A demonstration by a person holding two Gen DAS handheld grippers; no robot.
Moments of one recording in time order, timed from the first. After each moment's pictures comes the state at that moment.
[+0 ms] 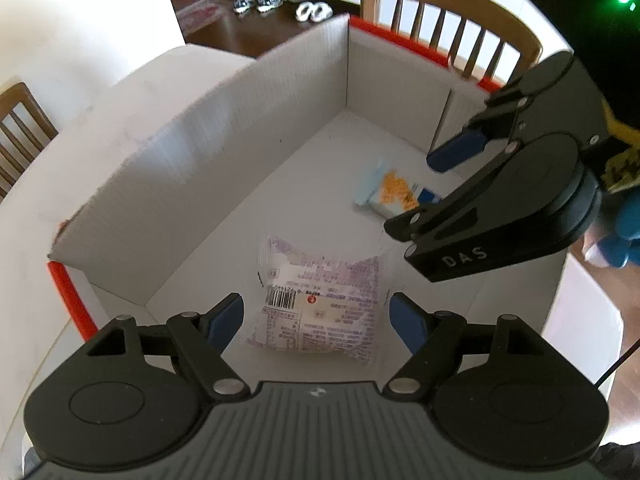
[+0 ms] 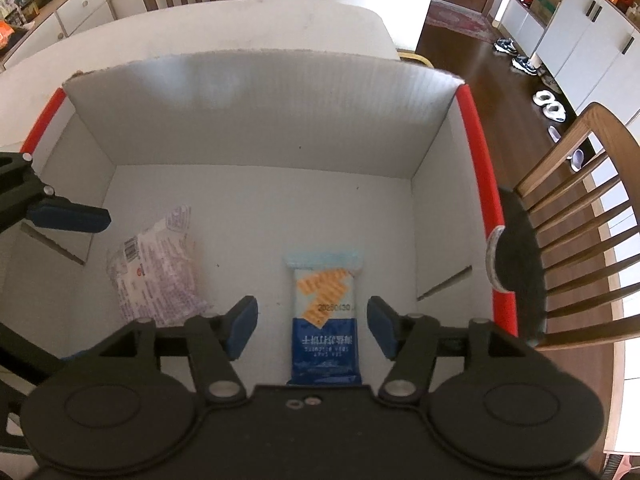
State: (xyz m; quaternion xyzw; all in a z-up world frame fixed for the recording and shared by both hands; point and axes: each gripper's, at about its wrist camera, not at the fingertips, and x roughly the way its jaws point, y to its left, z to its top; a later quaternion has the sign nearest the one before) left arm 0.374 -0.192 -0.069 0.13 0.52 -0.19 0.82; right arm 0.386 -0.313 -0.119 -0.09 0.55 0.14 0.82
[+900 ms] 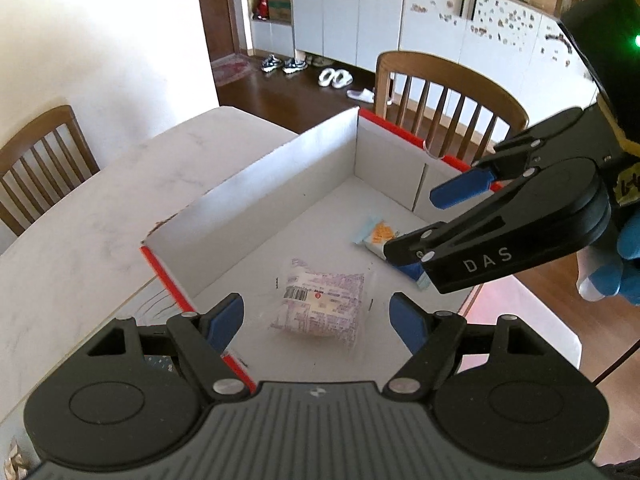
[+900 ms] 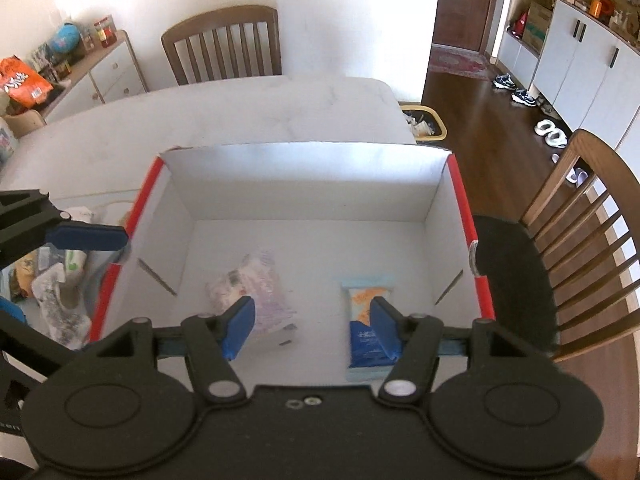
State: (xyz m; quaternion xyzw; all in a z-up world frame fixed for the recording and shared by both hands) left arm 0.307 -0.164 -0.008 0.09 0.44 -0.17 0.88; right arm 0.324 -0.307 -0.042 -0.04 0.48 0.17 0.86
